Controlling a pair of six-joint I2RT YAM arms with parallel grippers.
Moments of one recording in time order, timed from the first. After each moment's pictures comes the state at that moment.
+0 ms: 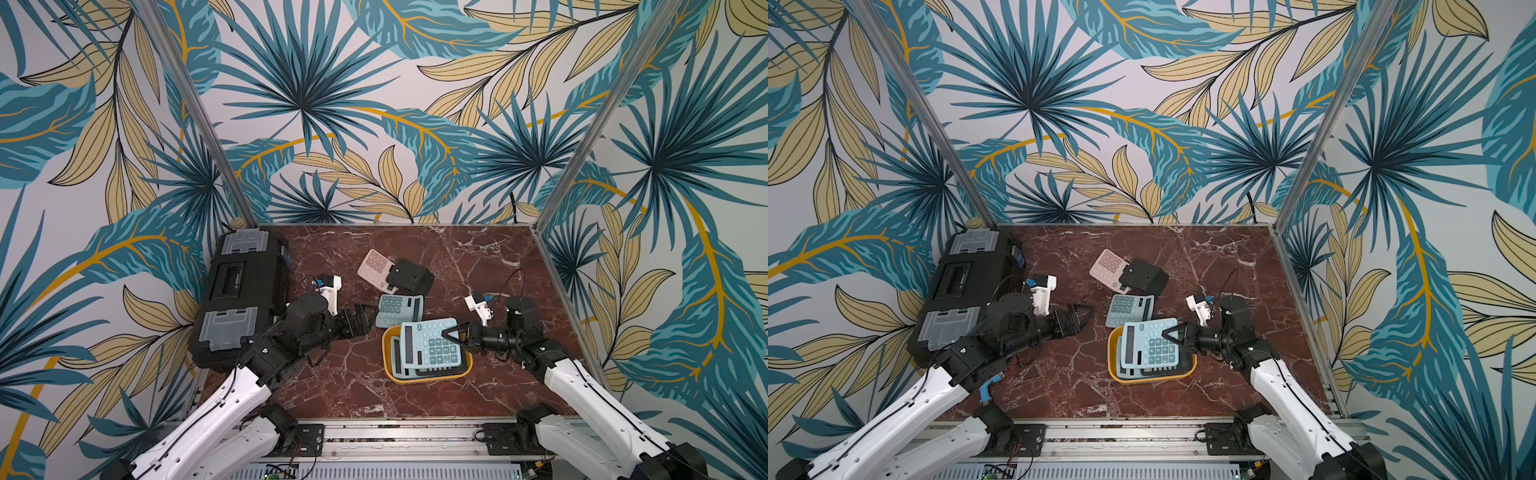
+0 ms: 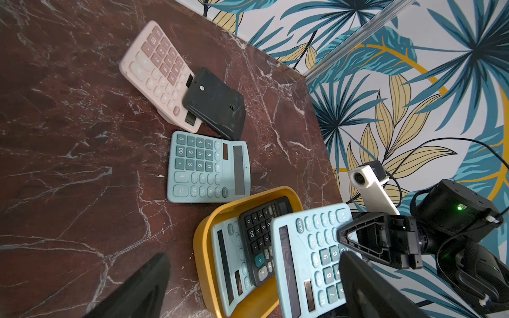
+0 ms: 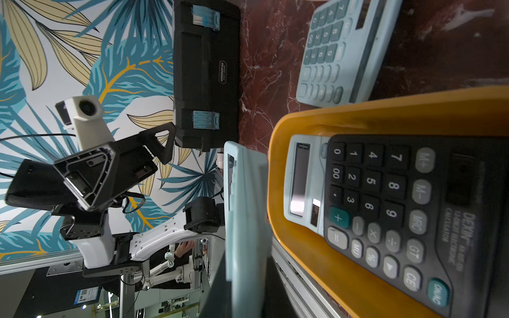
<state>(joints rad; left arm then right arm) -0.61 0.84 0.76 -0.41 0.14 -0.79 0.28 0.93 0.51 -0.24 -0.87 0.82</state>
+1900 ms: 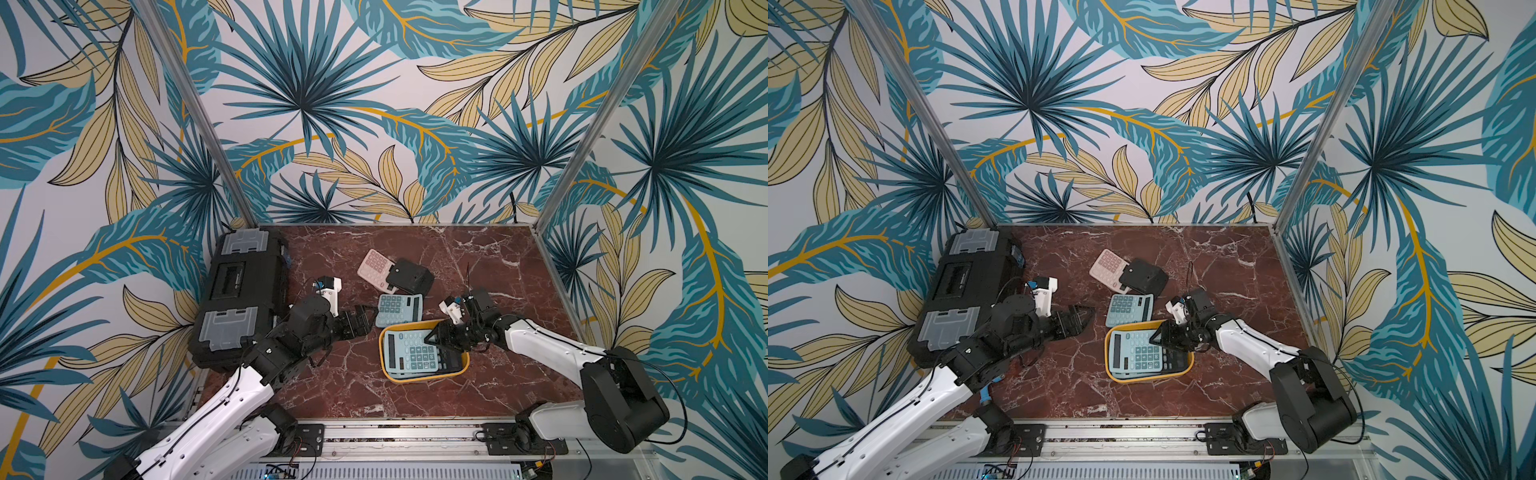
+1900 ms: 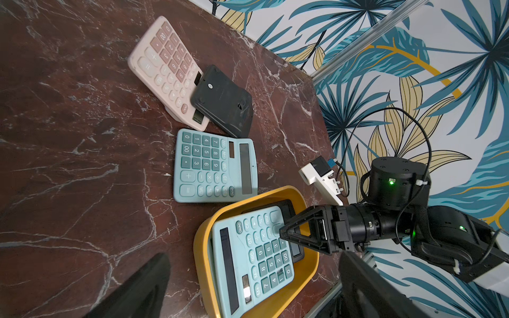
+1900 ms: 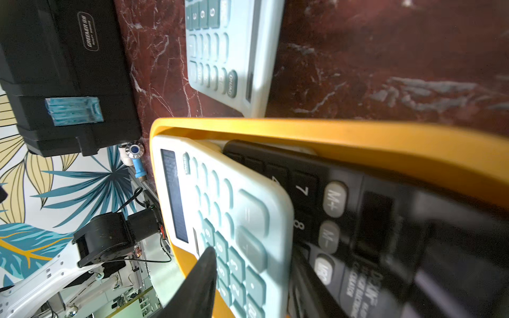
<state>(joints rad) -0.61 0.83 0.72 -0.38 0.11 -0.80 0.42 1.38 0.70 -0.37 -0.60 0.61</state>
